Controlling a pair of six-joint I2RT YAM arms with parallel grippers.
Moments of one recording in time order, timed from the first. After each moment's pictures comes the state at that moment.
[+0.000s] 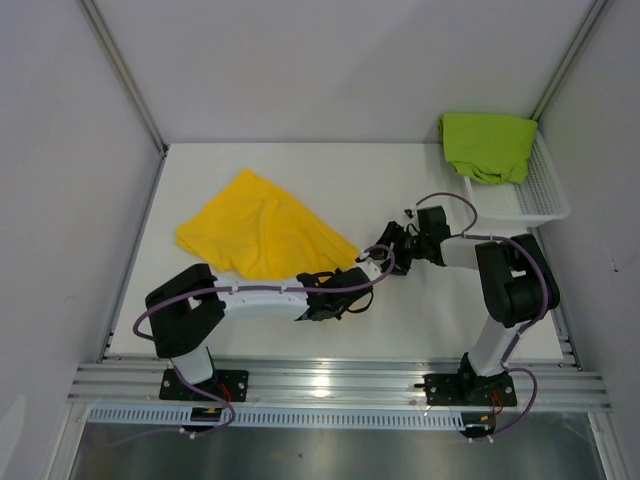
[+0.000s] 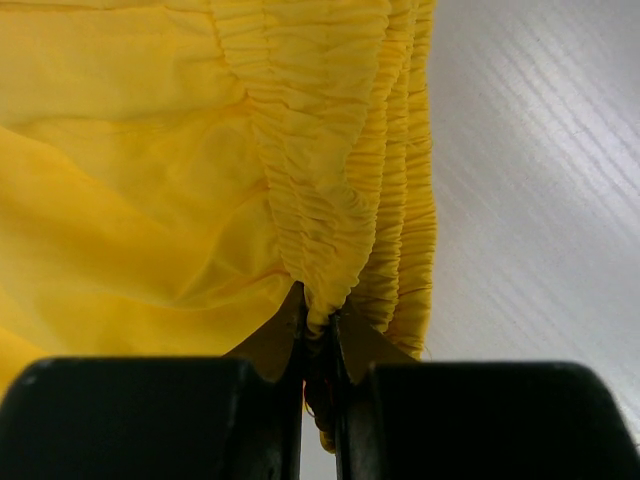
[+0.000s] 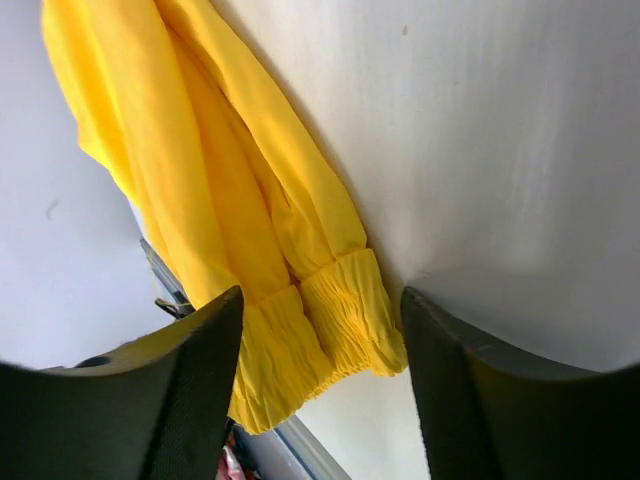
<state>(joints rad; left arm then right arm) -1.15 1.70 0.99 -0.34 -0.41 -0.21 0.26 1.78 0.85 0.02 -0.67 0.73</state>
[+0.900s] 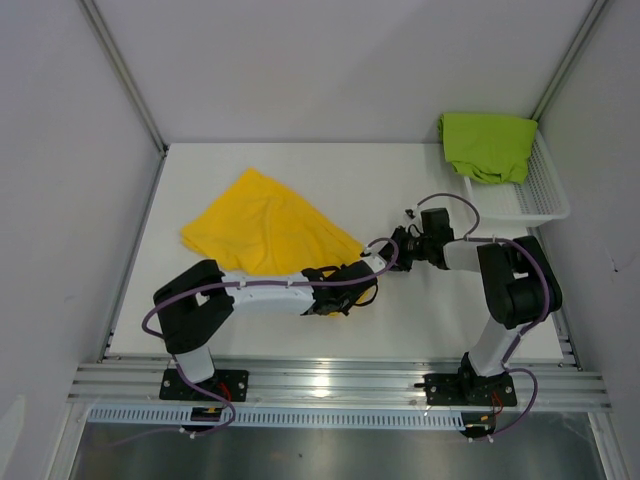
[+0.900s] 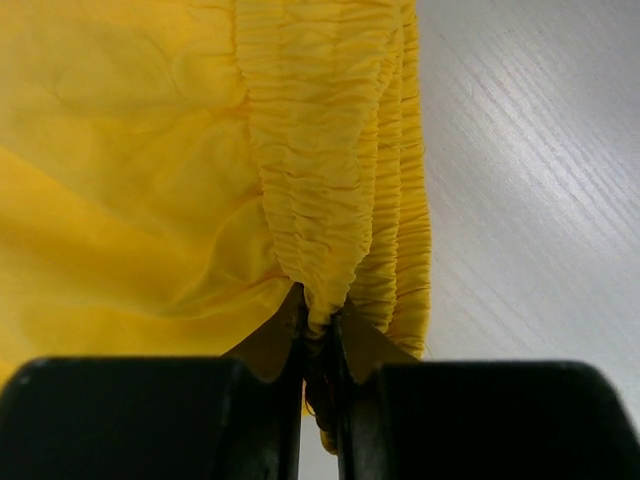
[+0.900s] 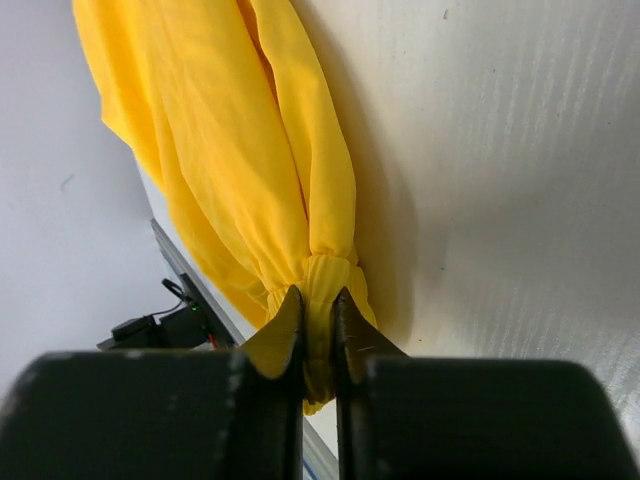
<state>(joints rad) -1.12 1.75 1.04 -0.29 -0.35 -0.23 0.23 1.76 0.78 0.15 -0.75 0.74</state>
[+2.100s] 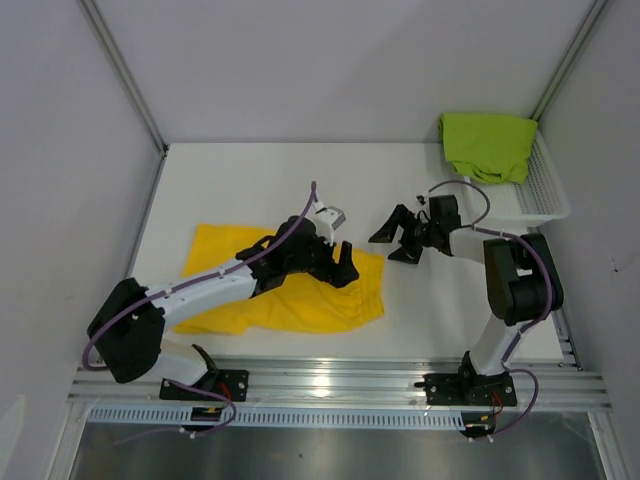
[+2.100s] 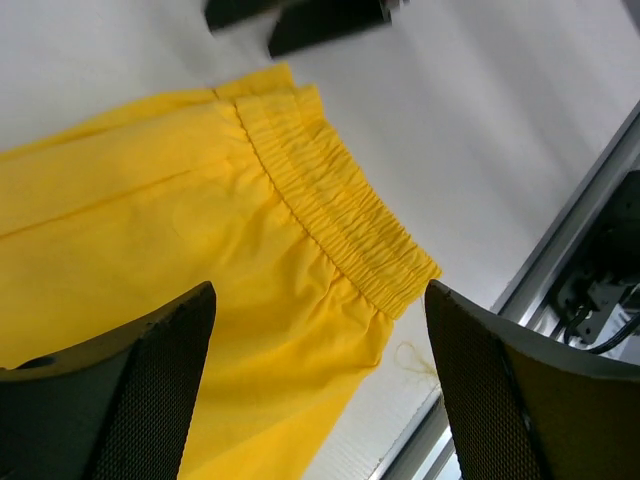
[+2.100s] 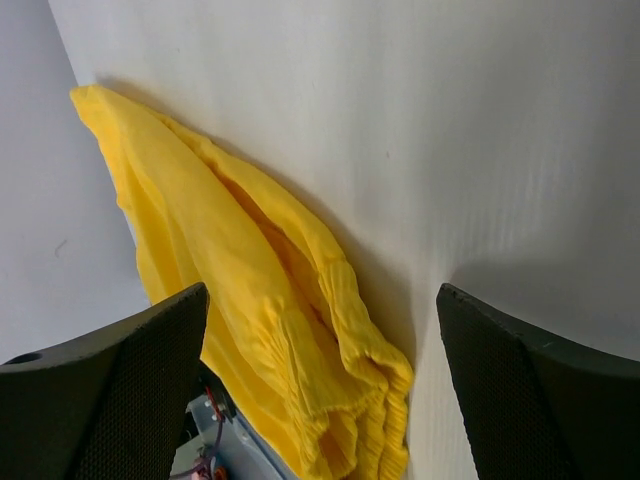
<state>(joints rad) -0.84 1.44 0.87 -0.03 0.19 -0.35 0.18 1.81 0.96 0.00 -0.65 0.70</state>
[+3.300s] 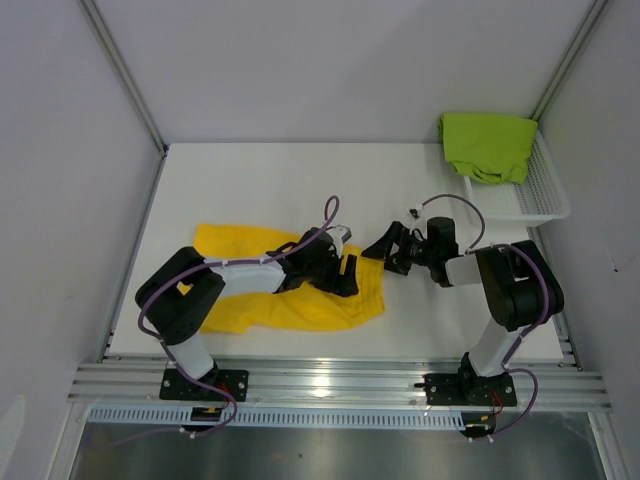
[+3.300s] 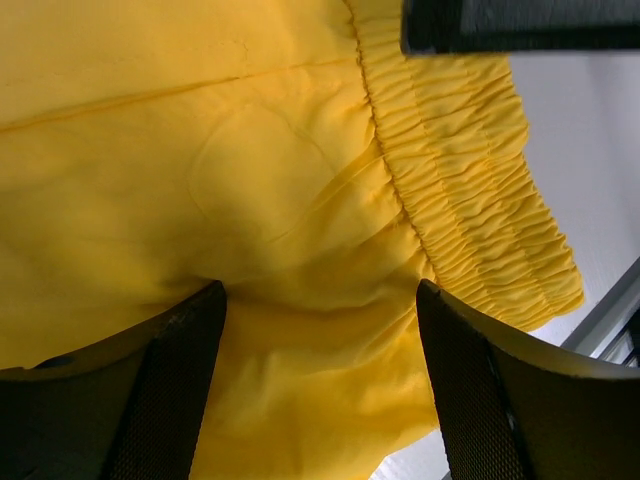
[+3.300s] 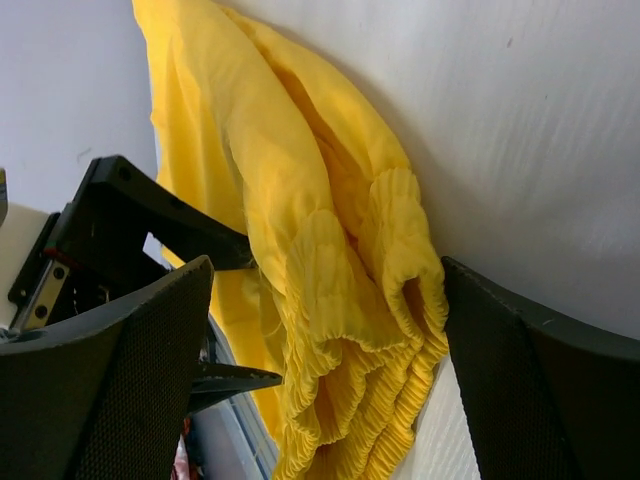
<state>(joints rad) -0.80 1.70 0.86 0.04 0.20 -0.45 0.23 1.74 0.63 0.54 -0.72 0.77</state>
